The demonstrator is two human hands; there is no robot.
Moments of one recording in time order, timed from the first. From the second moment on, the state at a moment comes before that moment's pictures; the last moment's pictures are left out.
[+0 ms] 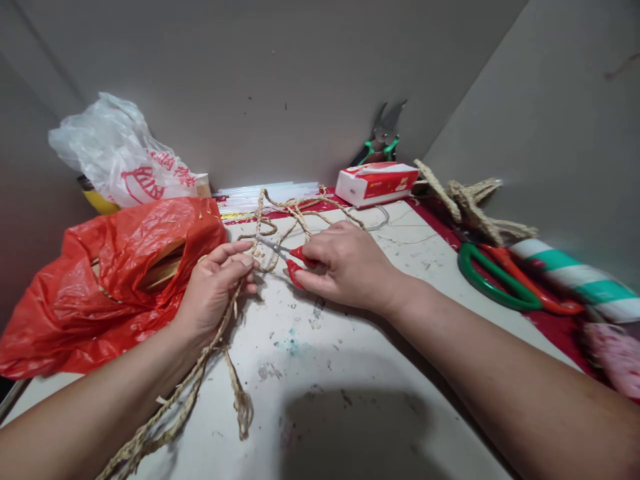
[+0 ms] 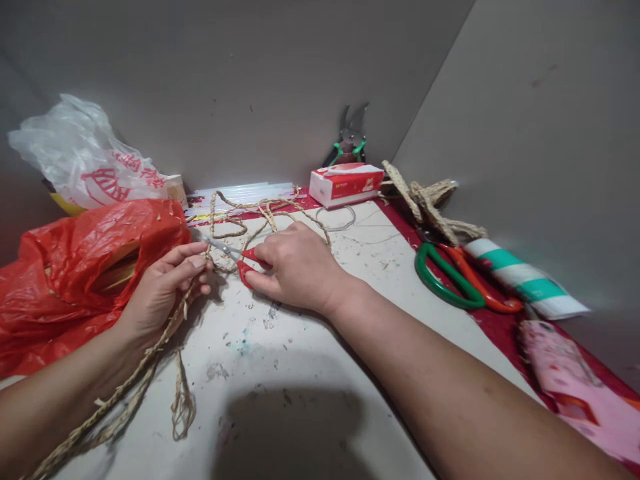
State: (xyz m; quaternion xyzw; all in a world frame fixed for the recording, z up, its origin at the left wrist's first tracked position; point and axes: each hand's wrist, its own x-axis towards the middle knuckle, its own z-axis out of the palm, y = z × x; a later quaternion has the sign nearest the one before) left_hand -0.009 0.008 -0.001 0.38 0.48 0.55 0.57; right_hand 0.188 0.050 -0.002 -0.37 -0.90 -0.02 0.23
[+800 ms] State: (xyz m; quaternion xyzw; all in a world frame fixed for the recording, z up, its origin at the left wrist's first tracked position) left_hand -0.006 0.004 -0.003 0.43 0.54 0.57 0.45; right_hand 0.182 0.043 0.007 -0.40 -0.91 -0.10 0.09
